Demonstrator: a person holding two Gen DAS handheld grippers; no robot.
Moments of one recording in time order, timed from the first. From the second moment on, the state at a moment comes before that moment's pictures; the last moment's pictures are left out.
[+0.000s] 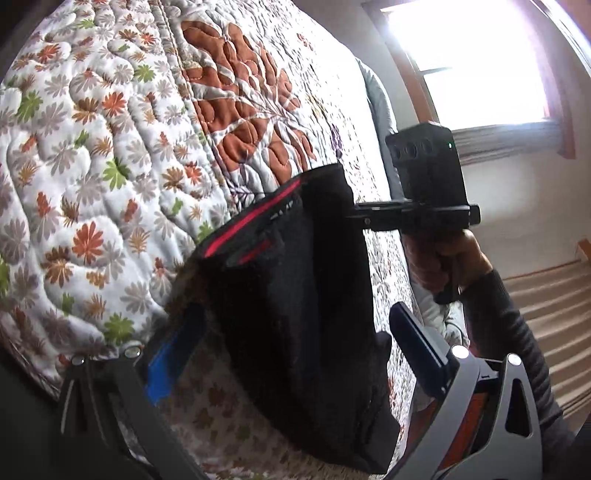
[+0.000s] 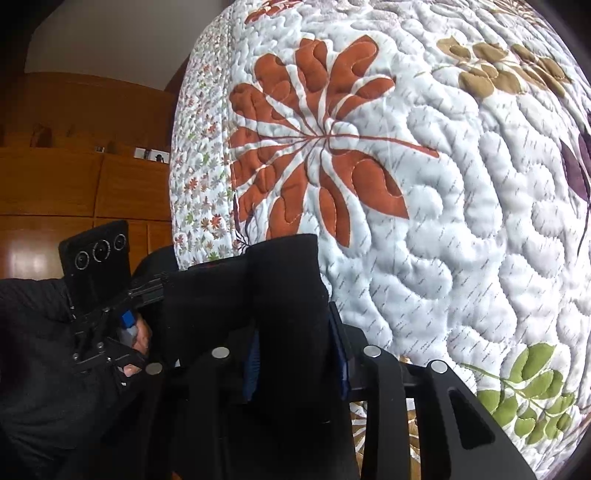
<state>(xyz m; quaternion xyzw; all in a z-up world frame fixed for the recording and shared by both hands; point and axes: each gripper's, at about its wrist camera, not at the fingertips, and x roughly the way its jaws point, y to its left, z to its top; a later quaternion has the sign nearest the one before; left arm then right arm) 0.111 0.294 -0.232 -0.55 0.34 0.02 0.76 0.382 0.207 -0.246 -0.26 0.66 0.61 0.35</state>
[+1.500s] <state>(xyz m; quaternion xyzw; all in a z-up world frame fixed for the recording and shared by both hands) 0.124 0.158 -0.046 -0.30 0.33 -0.07 0.89 0.313 0.046 -0.002 -0.37 0.52 0.47 0.61</state>
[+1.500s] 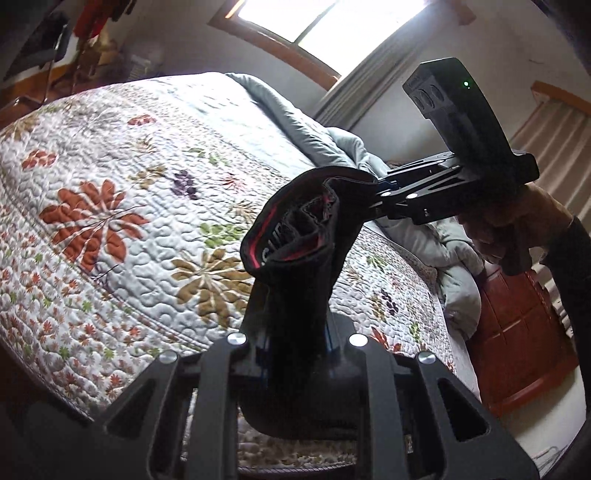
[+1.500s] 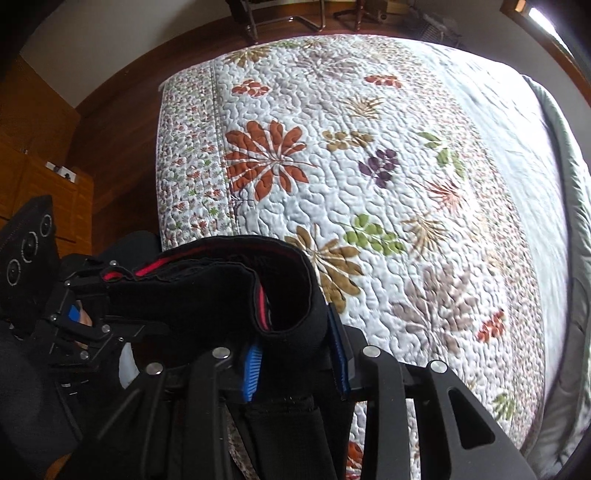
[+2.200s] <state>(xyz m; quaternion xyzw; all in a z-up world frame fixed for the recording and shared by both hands) 0.121 0.034 0.006 -0.19 0.32 -0.16 0.92 0.287 -0.084 0.040 -0.35 0.49 0.41 0.69</state>
